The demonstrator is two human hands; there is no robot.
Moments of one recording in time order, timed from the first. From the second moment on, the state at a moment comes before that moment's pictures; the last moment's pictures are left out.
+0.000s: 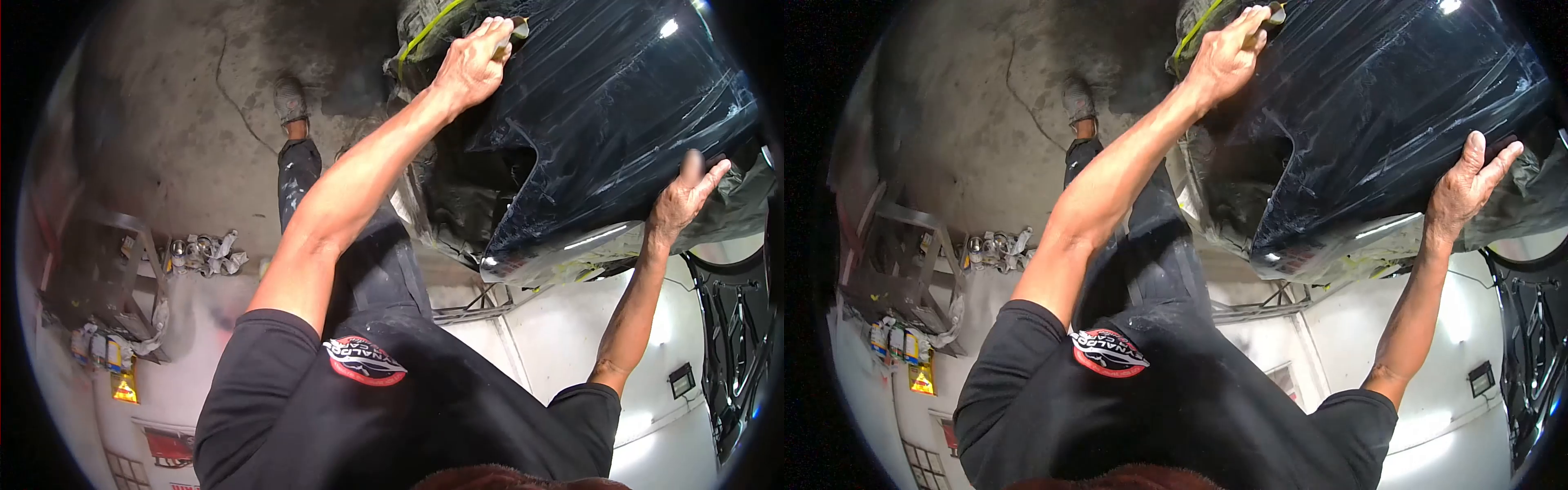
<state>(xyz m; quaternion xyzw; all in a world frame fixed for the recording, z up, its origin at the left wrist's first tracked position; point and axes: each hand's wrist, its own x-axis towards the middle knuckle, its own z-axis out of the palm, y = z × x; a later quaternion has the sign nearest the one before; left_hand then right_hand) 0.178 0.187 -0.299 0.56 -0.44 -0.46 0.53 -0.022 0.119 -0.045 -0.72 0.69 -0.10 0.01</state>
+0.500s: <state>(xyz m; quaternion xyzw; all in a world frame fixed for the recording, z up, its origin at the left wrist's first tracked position) 0.202 0.236 -0.305 0.54 -0.40 -0.57 0.47 -0.022 0.118 -0.040 -0.71 0.70 -0.07 0.01</state>
